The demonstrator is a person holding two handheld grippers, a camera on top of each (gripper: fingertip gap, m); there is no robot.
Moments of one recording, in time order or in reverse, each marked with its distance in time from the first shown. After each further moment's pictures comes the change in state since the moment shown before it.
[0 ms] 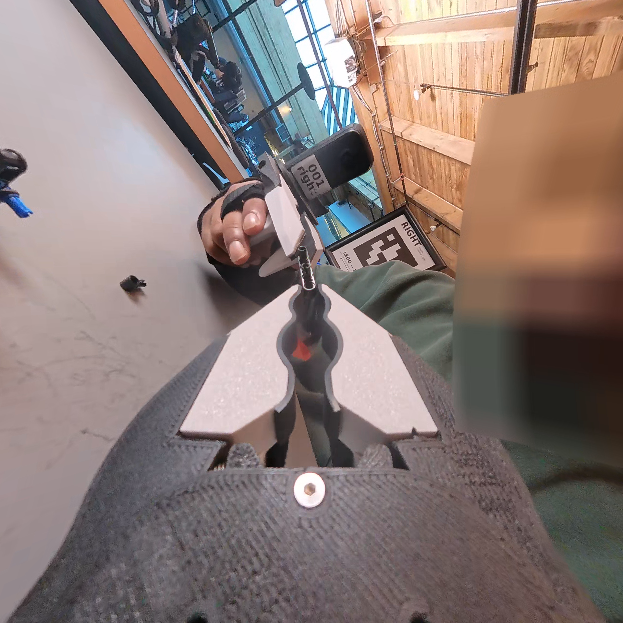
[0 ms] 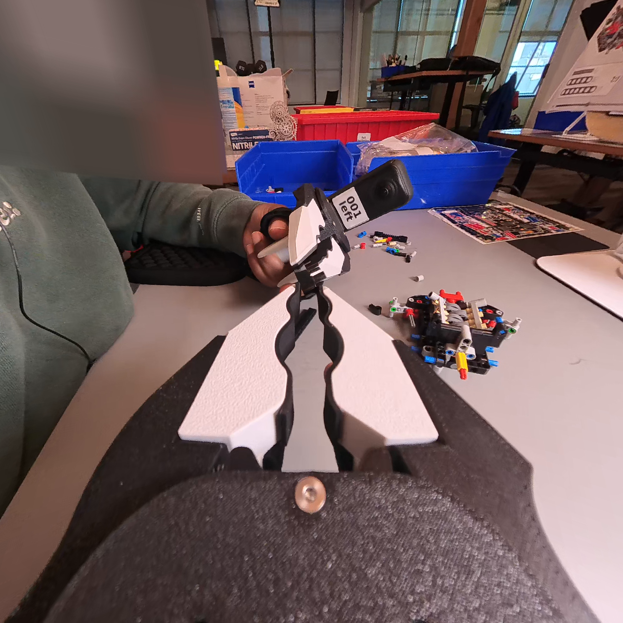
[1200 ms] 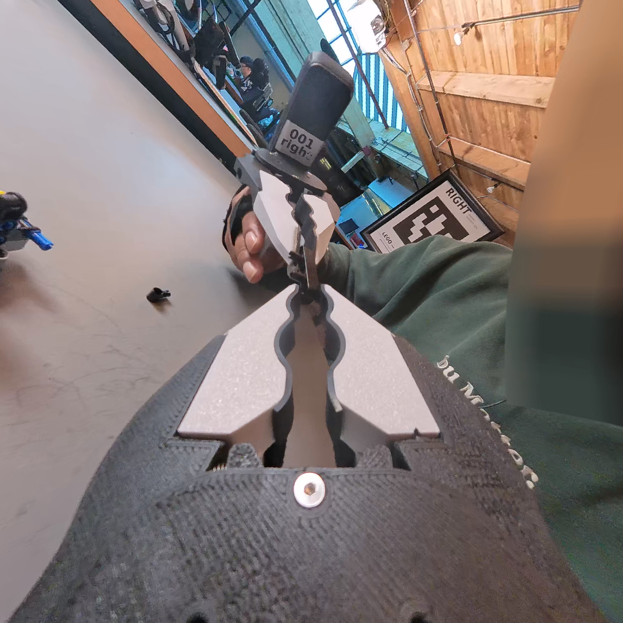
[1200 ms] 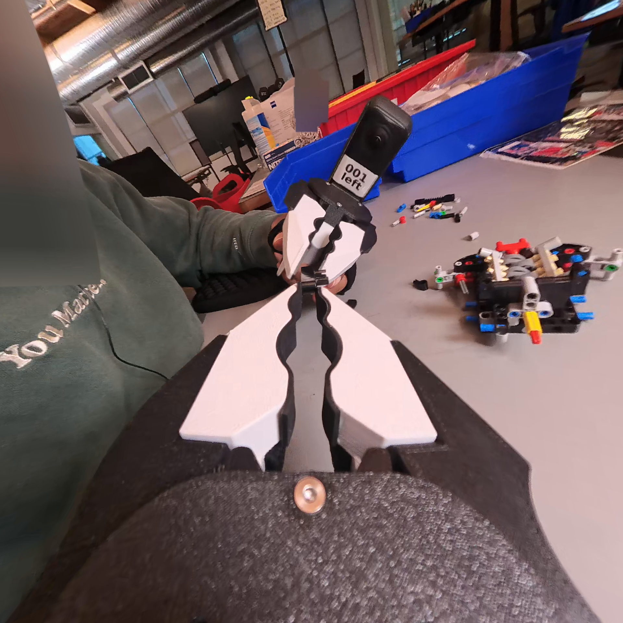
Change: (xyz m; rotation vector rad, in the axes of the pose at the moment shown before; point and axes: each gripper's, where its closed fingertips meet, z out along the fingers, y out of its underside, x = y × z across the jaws) left arm -0.005 0.007 0.005 -0.043 -0.102 0.181; right arm -0.002 0.005 0.001 -0.003 -0.125 0.348
